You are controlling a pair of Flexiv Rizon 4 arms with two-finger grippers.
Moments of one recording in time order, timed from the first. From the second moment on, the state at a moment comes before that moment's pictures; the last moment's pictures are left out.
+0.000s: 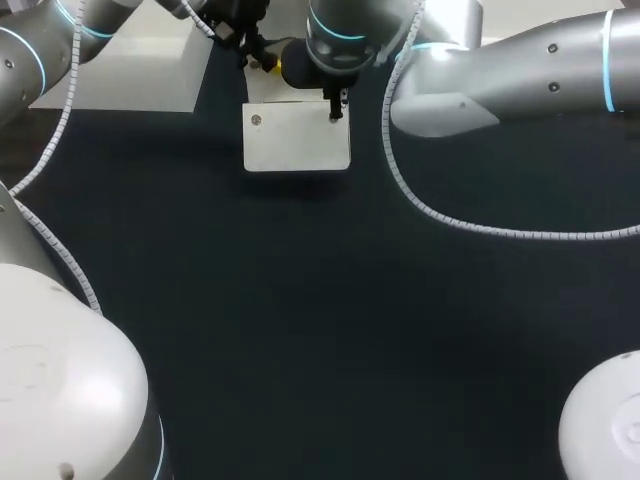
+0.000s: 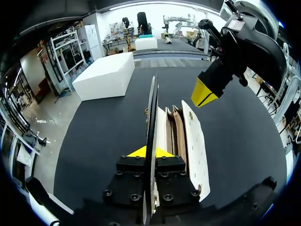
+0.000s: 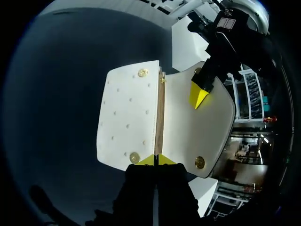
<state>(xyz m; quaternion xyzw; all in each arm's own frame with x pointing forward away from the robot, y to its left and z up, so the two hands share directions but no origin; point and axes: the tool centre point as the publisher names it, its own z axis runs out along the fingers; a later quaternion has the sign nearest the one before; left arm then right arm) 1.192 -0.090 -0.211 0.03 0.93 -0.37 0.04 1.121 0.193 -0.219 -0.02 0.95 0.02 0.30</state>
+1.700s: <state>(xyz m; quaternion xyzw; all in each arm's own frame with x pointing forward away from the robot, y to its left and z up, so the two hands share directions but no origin) 1.162 -0.094 -0.215 -0.01 0.92 -0.39 0.02 1.125 0.197 -0.287 0.03 0.97 0.02 0.23</state>
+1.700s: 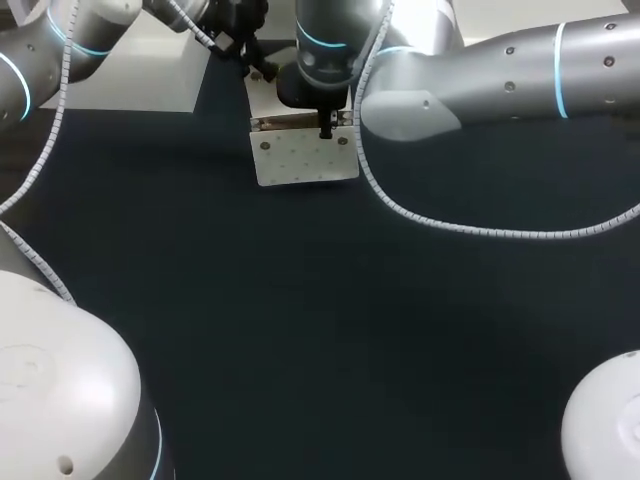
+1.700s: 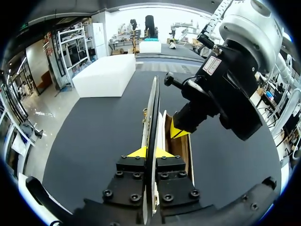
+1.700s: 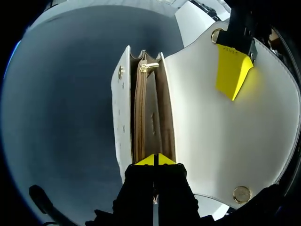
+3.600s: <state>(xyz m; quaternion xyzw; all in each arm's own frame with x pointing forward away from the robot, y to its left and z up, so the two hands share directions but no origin) 1.150 -0.103 -0.217 0.03 0.90 -0.42 -0.05 1.119 0.197 -0.316 0.02 0.98 0.03 0.17</state>
